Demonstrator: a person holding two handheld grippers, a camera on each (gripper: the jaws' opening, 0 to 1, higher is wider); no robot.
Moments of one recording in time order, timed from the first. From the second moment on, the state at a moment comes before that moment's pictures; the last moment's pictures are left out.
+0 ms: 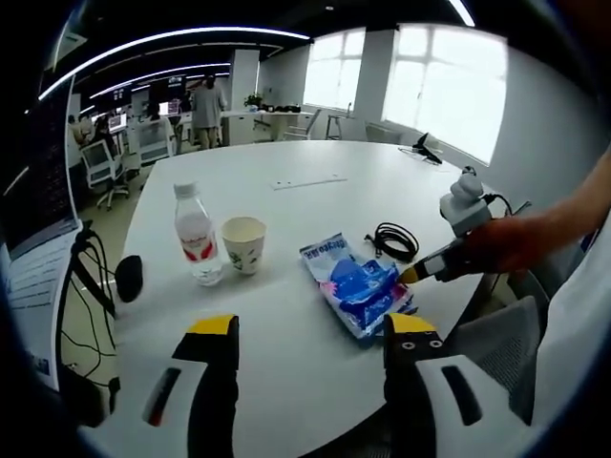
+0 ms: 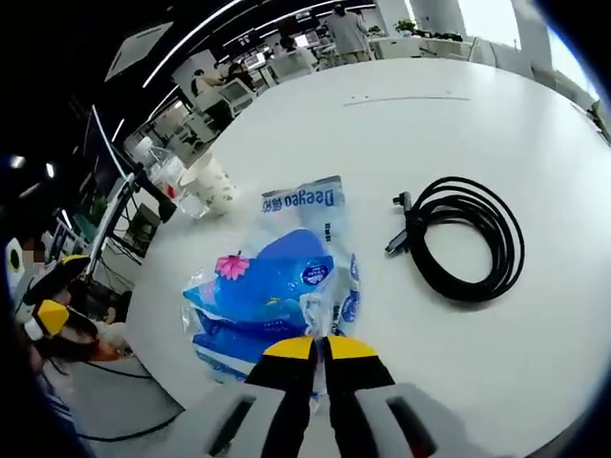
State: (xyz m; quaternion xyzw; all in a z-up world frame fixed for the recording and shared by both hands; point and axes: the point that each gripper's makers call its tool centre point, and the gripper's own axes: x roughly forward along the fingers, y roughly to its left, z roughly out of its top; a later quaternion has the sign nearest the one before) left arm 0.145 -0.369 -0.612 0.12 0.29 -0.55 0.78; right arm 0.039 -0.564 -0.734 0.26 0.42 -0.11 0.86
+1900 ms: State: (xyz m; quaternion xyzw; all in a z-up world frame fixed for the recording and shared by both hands) left arm 0.116 -0.388 -0.617 0.12 0.31 -0.54 0.77; right arm 0.015 -0.726 -0.693 0.22 0.35 -0.17 0.90
